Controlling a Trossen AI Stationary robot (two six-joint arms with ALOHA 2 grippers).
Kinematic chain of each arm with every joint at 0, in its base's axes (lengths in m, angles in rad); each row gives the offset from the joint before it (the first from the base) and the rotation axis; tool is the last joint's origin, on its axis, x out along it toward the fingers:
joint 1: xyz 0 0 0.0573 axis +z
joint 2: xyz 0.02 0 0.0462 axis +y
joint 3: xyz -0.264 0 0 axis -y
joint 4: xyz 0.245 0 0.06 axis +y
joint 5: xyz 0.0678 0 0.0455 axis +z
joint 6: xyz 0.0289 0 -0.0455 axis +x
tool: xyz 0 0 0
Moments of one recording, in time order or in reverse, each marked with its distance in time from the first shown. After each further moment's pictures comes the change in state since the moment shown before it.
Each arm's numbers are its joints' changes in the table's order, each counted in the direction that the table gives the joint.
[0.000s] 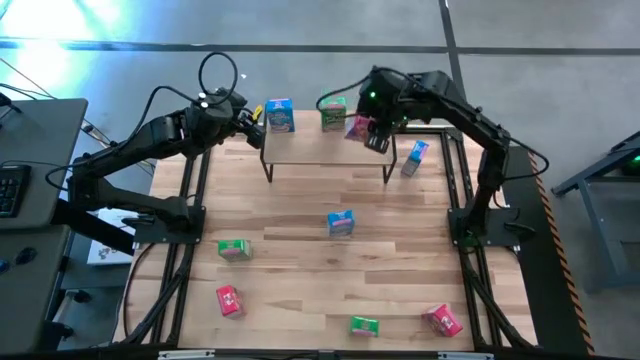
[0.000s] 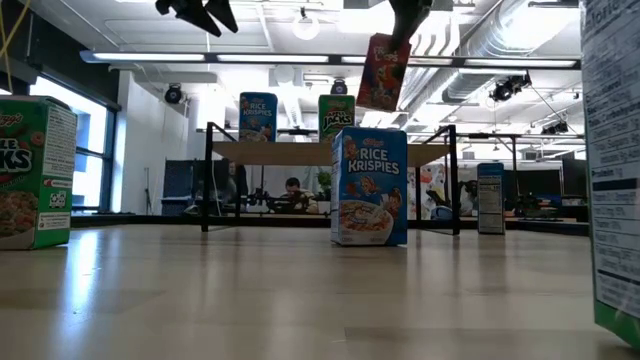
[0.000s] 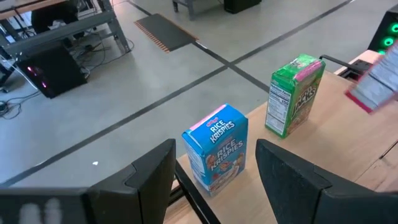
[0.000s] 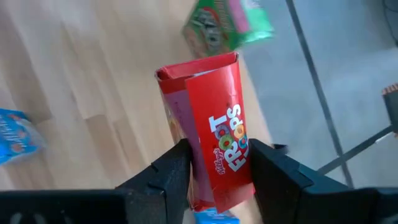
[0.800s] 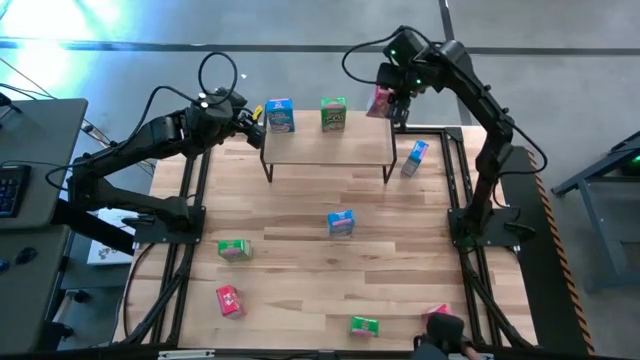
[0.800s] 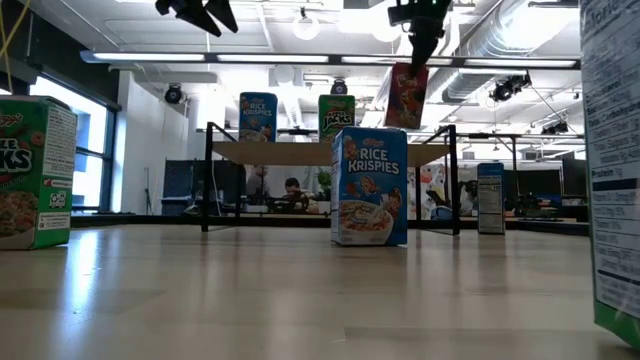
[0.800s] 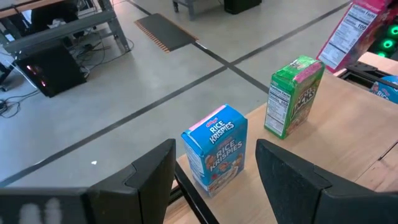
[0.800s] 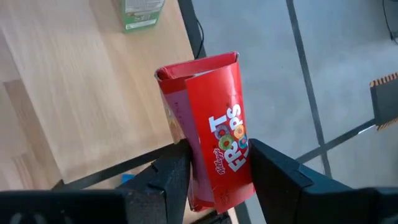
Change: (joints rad) left arm 0.000 0.000 0.000 -0.001 0.000 -0.009; right arm -0.311 0.031 0.023 -0.005 0.108 -0.335
